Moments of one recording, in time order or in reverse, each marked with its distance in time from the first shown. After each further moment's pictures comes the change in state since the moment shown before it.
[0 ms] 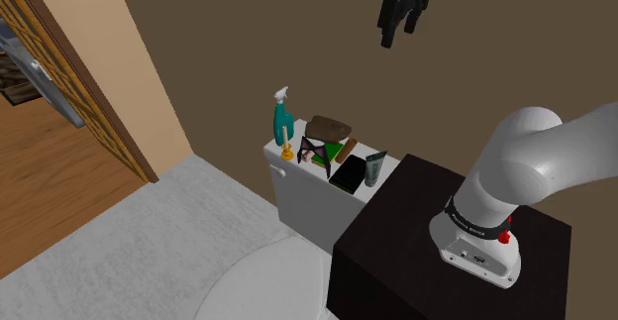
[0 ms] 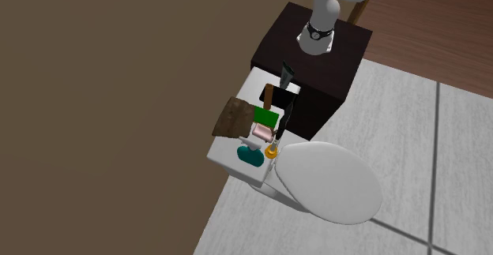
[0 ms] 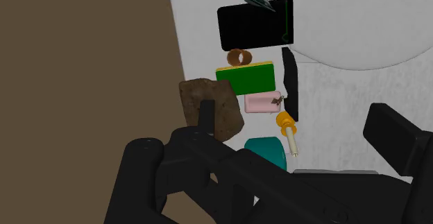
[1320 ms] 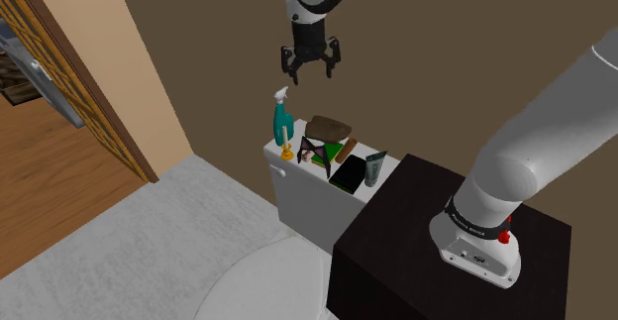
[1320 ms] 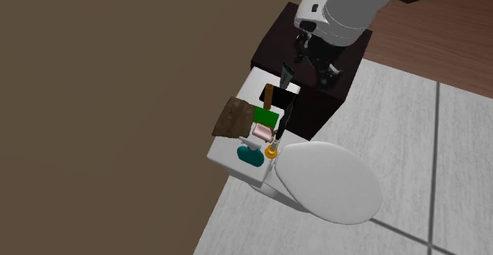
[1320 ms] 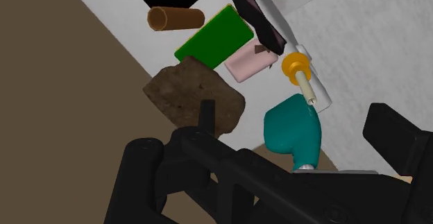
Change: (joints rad) arm -0.123 0.590 0.280 0.169 0.021 0.353 0.724
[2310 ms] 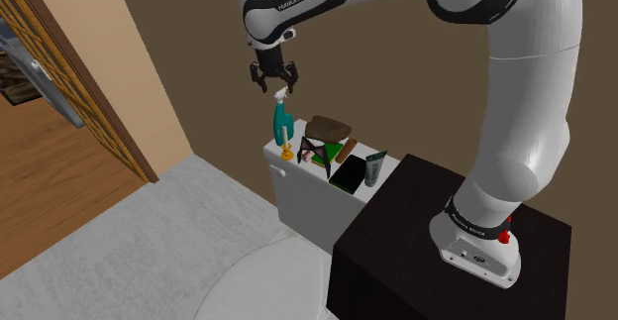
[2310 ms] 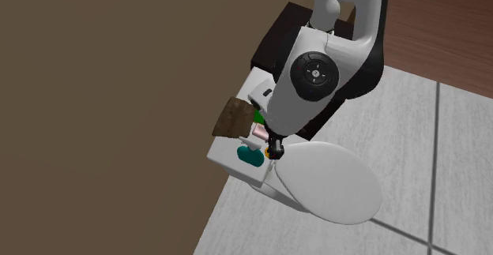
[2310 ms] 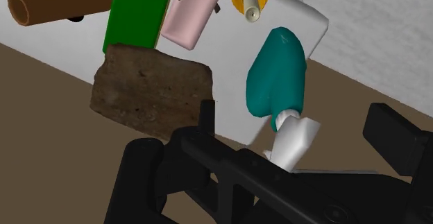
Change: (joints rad) arm 0.019 0.624 -0.021 0.518 -0.168 0.024 0.512
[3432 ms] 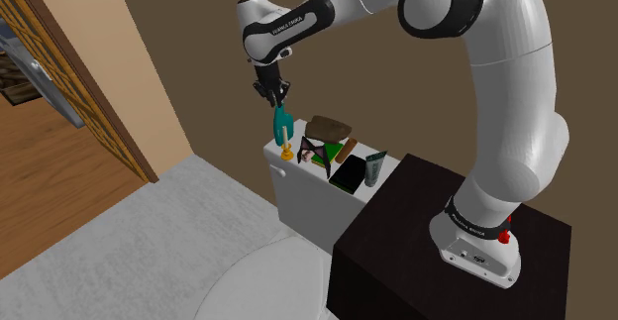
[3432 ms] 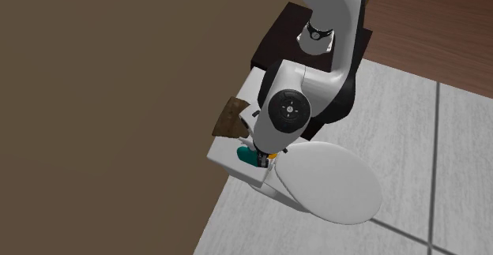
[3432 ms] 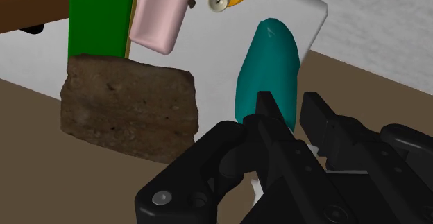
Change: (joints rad) arm 0.018 0.155 -0.033 0.085 -0.026 0.062 0.084
